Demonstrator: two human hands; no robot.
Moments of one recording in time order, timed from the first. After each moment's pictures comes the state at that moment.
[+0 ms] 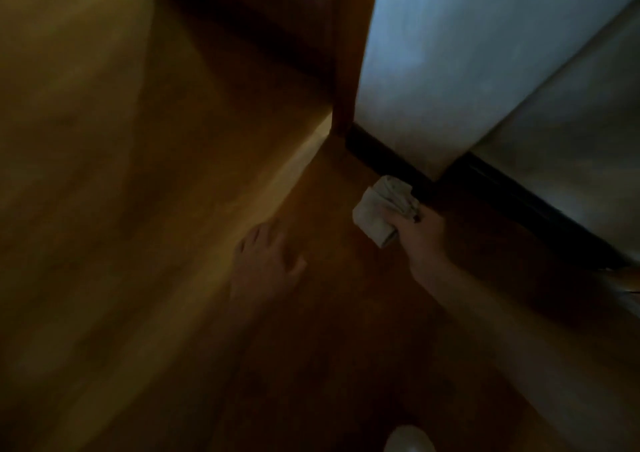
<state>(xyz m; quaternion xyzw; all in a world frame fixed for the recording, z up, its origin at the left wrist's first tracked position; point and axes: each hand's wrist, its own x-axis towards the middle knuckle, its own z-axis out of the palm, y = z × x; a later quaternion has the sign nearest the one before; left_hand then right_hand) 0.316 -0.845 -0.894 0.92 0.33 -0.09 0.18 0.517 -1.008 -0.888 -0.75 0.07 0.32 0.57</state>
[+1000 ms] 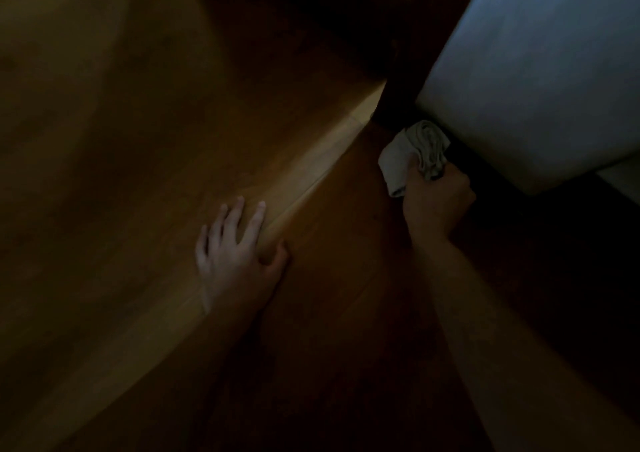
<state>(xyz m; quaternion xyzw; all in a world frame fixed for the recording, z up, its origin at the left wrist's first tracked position) 0.308 -0.778 -1.026 0.89 0.43 0.08 0.14 0.558 -0.890 -0.999 -0.90 -0.04 -0.01 0.44</state>
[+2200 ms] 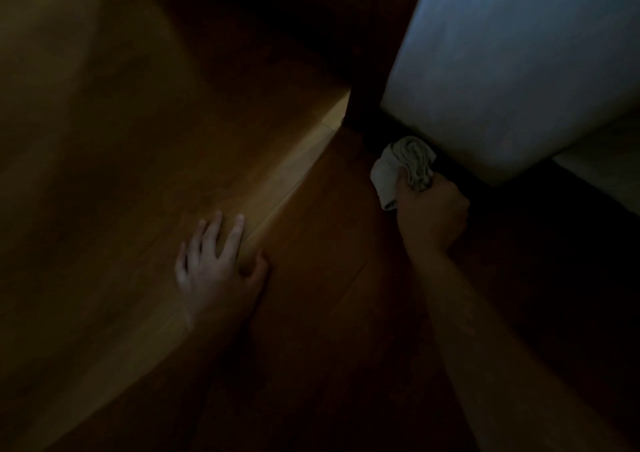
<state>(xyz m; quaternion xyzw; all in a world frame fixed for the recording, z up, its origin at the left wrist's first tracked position) 0.308 -0.780 -1.031 0.89 0.42 0.11 0.13 0.559 -0.927 -0.993 -0.94 -0.03 -0.03 0.35</state>
